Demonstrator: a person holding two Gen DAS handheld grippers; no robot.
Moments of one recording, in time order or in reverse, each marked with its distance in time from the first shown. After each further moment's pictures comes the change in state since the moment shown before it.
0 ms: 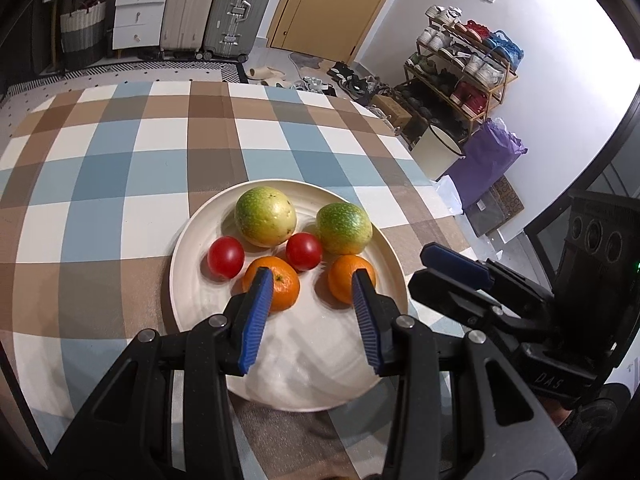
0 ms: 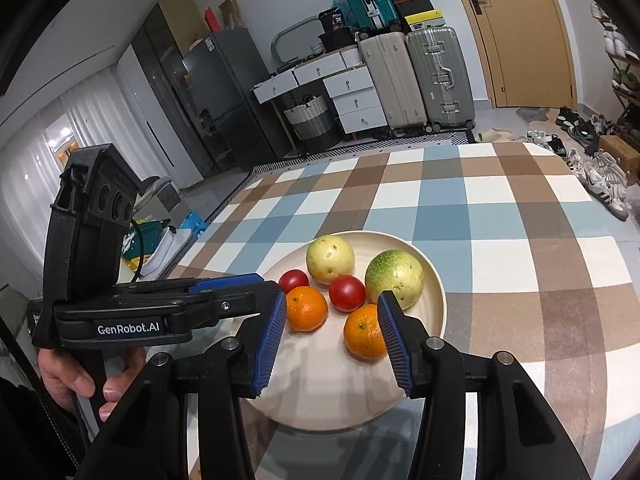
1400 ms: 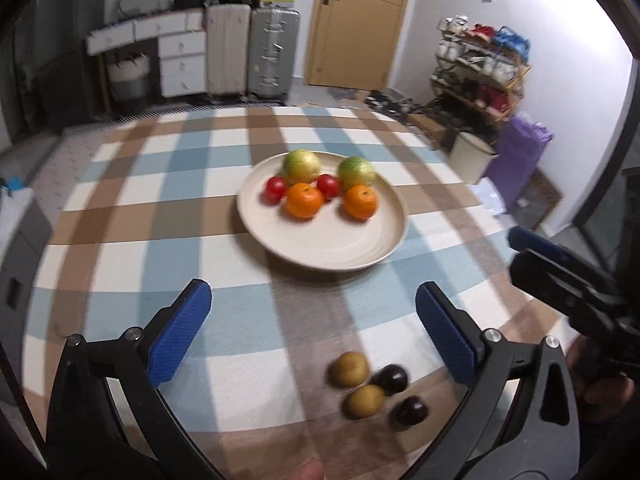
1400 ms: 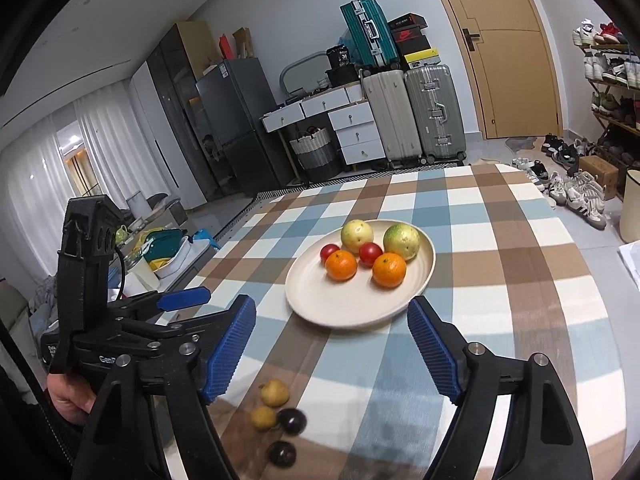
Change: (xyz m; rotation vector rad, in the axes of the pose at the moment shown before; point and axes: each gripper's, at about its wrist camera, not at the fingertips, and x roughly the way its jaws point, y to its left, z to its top) left arm -0.112 -0.052 -0.134 0.094 -0.156 0.250; right arm -0.108 0.049 -0.081 -0.028 -0.134 -0.008
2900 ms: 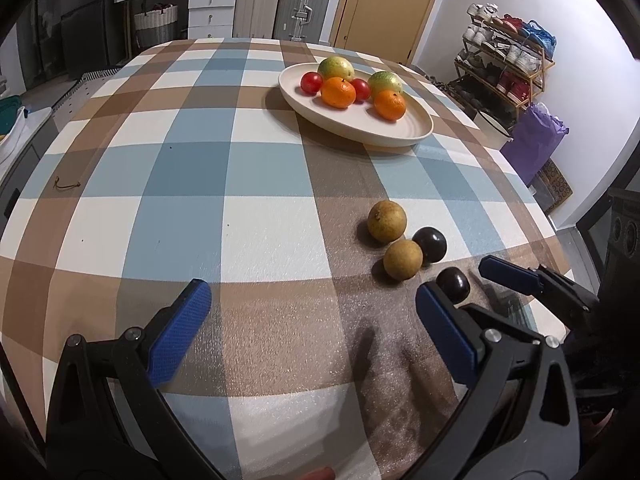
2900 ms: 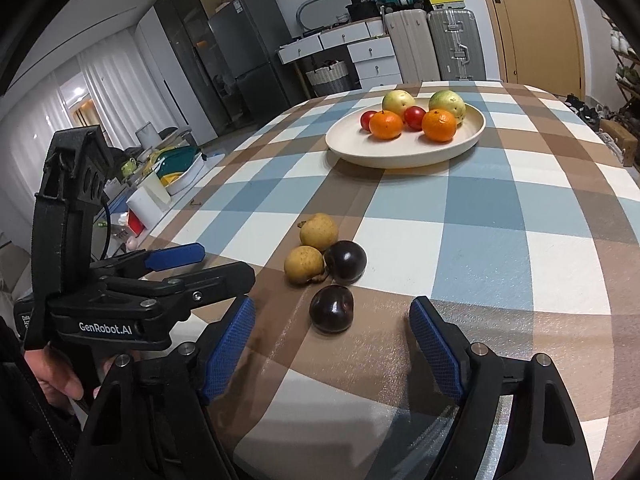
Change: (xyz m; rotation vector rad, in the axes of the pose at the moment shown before) left arm 0.001 0.024 -0.104 -0.126 0.129 0.003; right arm 0.021 0.037 -0.106 -0.050 0.243 0.017
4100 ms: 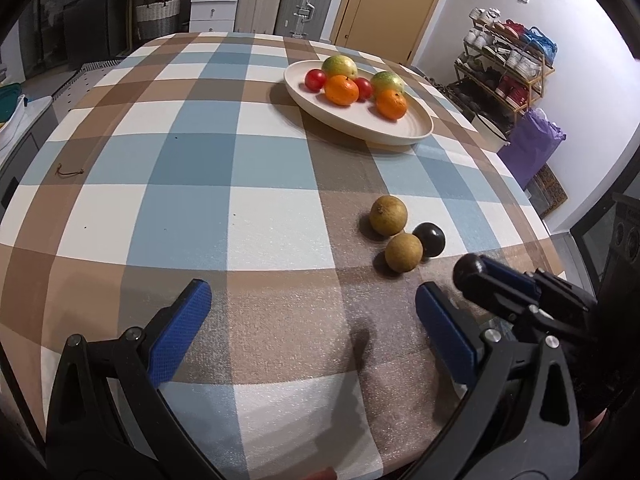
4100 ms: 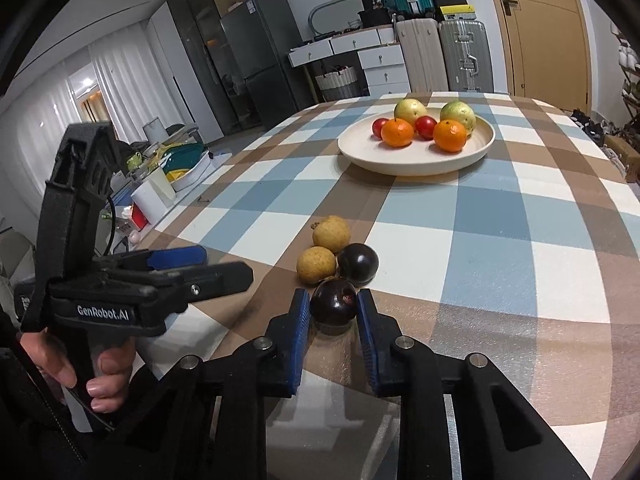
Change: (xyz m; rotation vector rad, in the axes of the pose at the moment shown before) left arm -0.004 0.007 -0.005 -0.027 0.009 -0.021; right arm -0.008 0.005 -0.003 -0.037 -0.043 0.009
